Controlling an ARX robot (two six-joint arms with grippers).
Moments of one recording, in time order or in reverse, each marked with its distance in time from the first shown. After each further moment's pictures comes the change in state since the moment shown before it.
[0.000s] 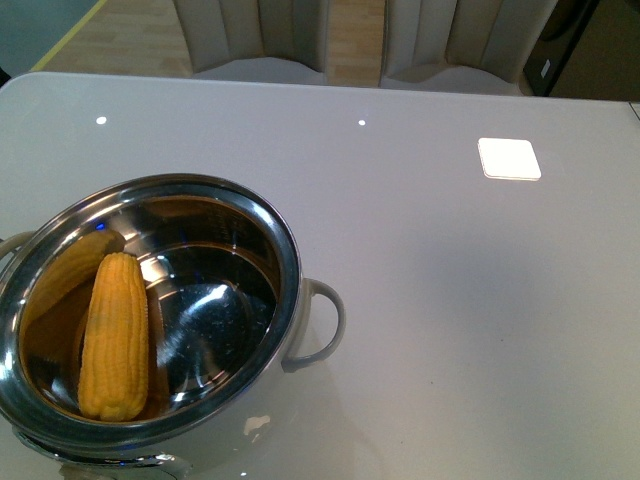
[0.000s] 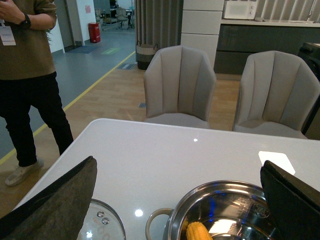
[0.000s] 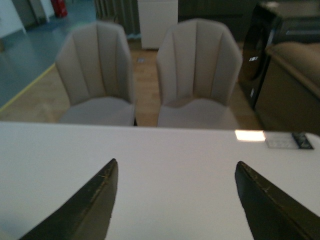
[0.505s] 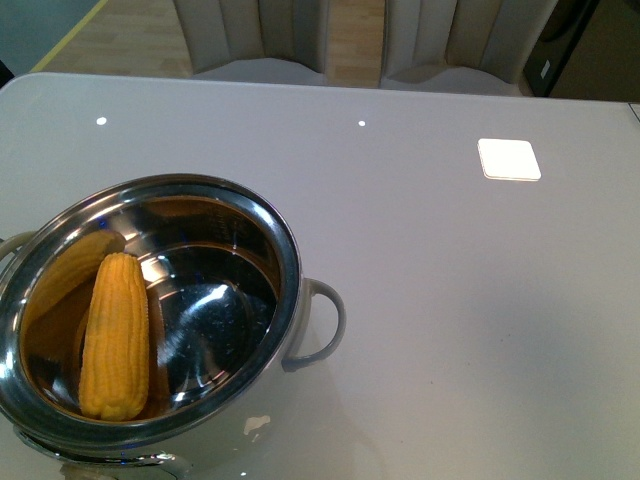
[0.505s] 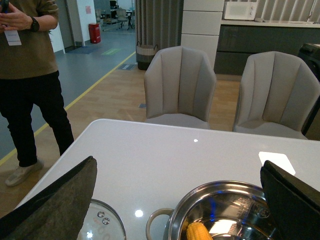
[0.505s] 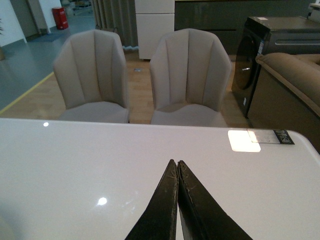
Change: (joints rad) left arm 0.000 0.000 0.000 0.000 0.000 0.000; right arm -0.153 -0.295 -0.216 -0.060 -0.151 -0.030
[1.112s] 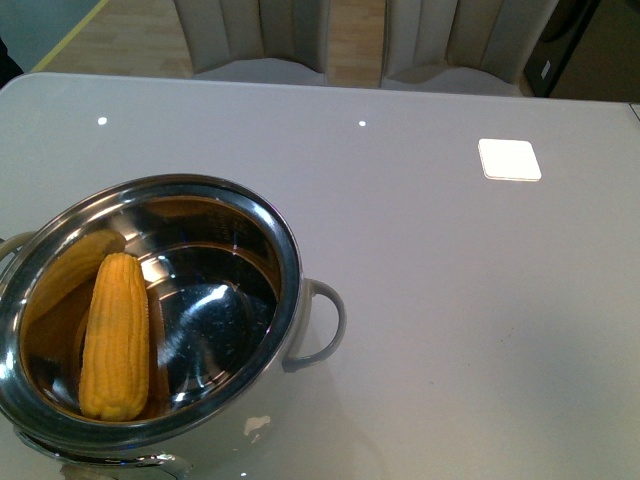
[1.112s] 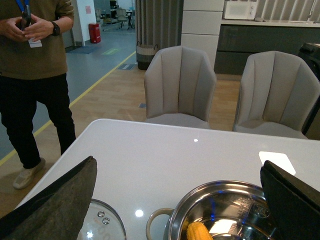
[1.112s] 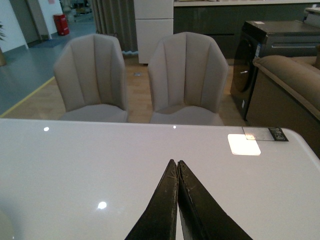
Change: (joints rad) left arm 0.000 0.000 0.000 0.000 0.001 0.000; right arm -0.101 -0.228 -0.077 -0.126 -0.100 -0.002
